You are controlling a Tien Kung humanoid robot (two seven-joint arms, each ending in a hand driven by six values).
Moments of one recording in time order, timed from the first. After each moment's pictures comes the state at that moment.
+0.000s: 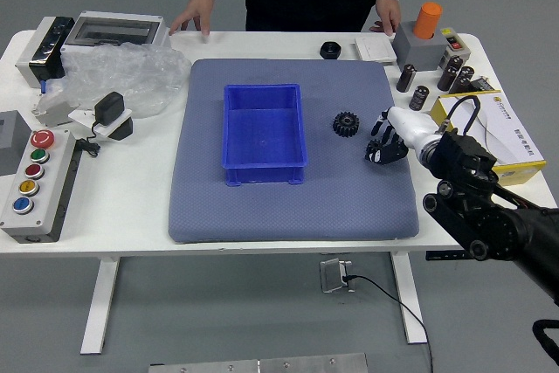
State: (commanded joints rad) left arm -0.04 0.08 -1.50 -0.18 1.37 -0.27 0.21; right arm 0.62 -0.25 0.84 0.91 -1.93 -0.03 -0.26
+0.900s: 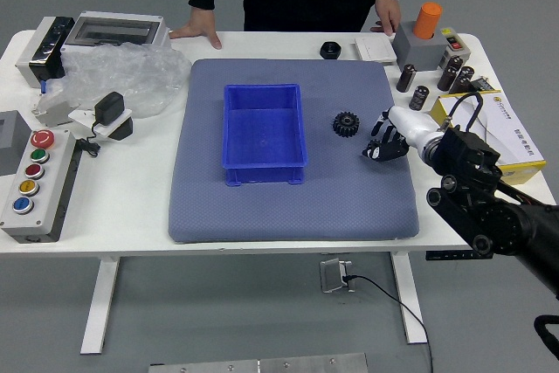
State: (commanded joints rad) left arm -0.04 0.08 -1.50 -0.18 1.37 -0.27 0.21; right arm 0.63 -0.26 0.85 0.91 -1.91 0.01 -0.25
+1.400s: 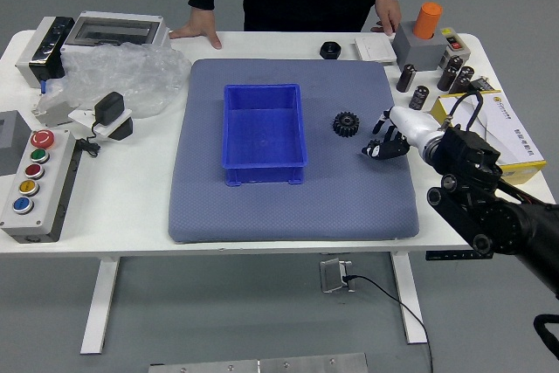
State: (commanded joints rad) left arm -0.04 0.09 -1.49 -0.18 1.37 -0.27 0.21; right arm 0.63 -0.25 0.86 0.90 -1.92 0.02 -0.25
